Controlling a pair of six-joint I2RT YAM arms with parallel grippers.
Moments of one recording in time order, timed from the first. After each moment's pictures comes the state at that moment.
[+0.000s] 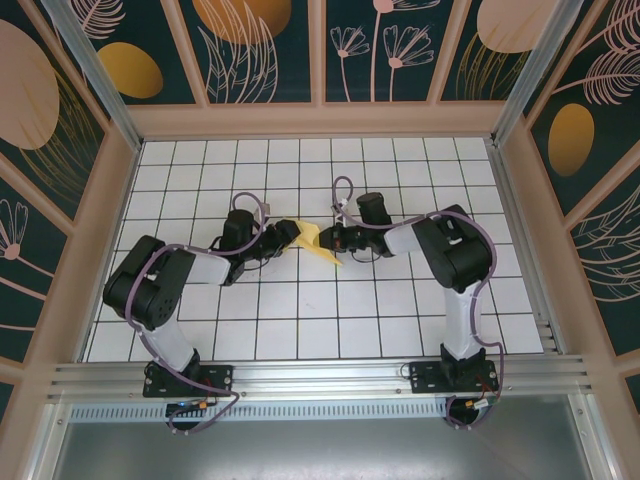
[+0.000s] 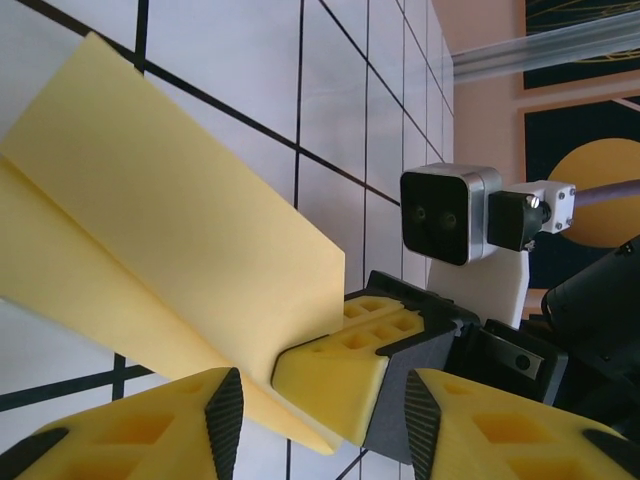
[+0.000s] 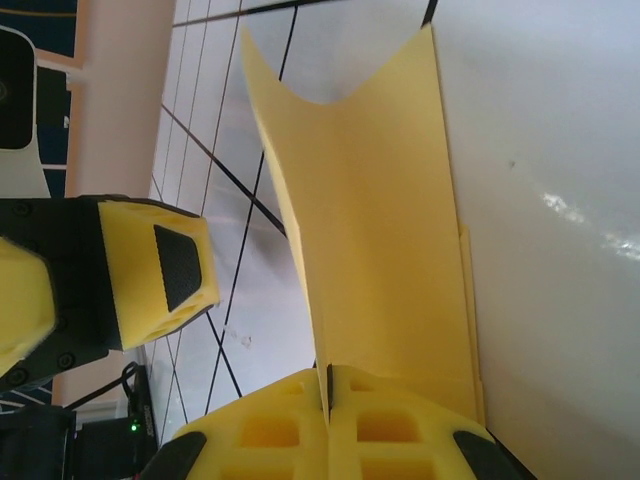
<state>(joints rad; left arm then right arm) -0.42 1.74 0.61 0.68 0.52 -1.11 0.50 2.04 0.96 0.38 -0.86 0.64</state>
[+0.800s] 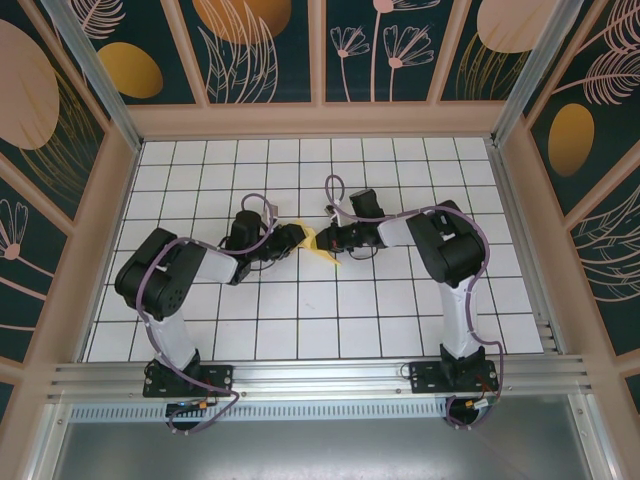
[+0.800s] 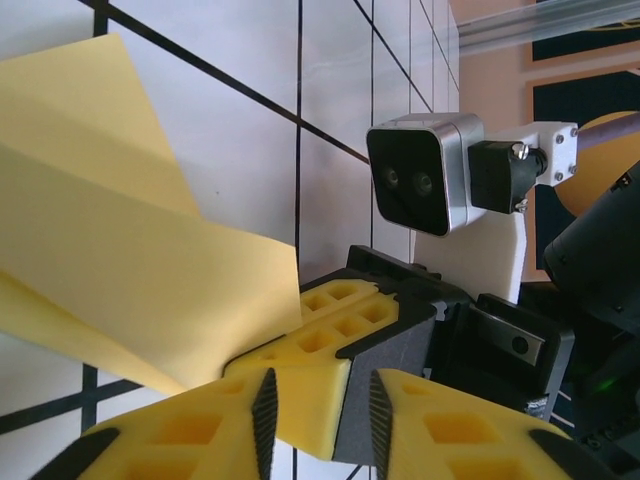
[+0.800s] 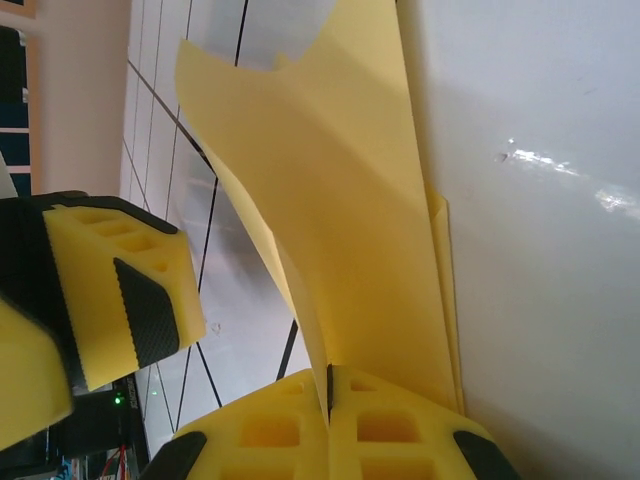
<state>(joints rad) -0.45 1.83 0.65 0.72 0.54 -1.10 0.50 2.10 1.09 0.16 -0.88 0.52</state>
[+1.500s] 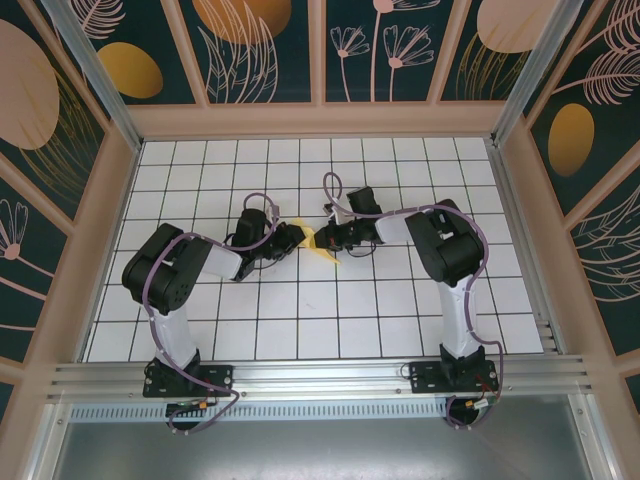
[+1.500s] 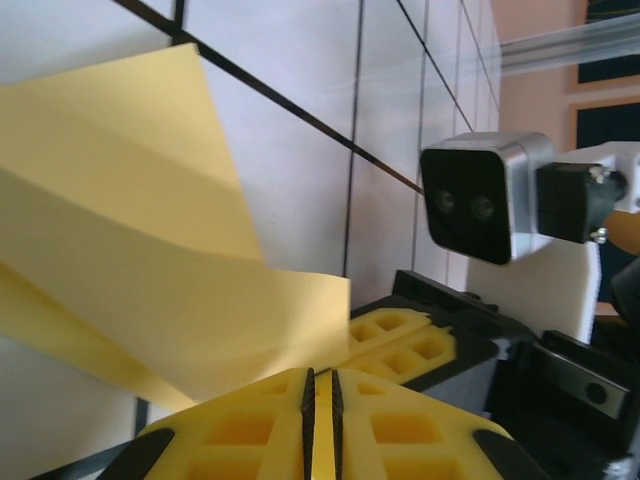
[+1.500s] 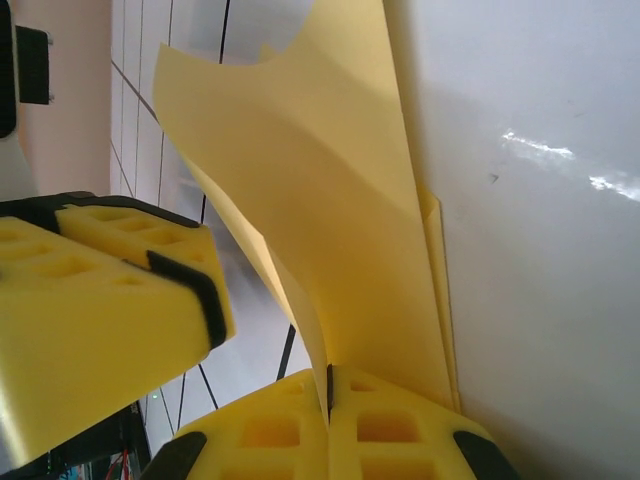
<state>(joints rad) -0.46 1.88 0.69 0.66 0.47 -1.11 0.51 2.12 1.15 0.07 -0.87 0.51</state>
